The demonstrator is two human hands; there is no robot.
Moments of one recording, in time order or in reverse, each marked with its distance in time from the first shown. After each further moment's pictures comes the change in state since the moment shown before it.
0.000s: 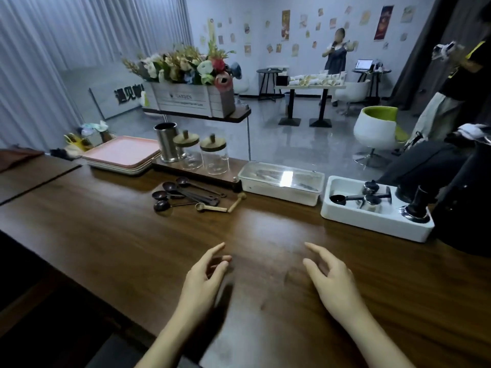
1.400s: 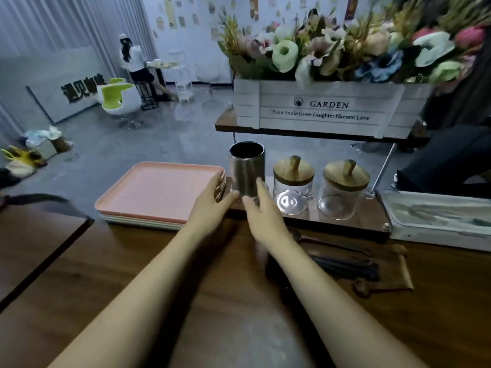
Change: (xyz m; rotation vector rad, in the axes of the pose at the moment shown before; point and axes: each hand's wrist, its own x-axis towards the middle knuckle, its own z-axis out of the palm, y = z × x) left_hand 0.470 -0.088 -0.284 0.029 -0.214 0.207; right_hand 0.335 -0.282 0.440 0.166 0.070 -0.058
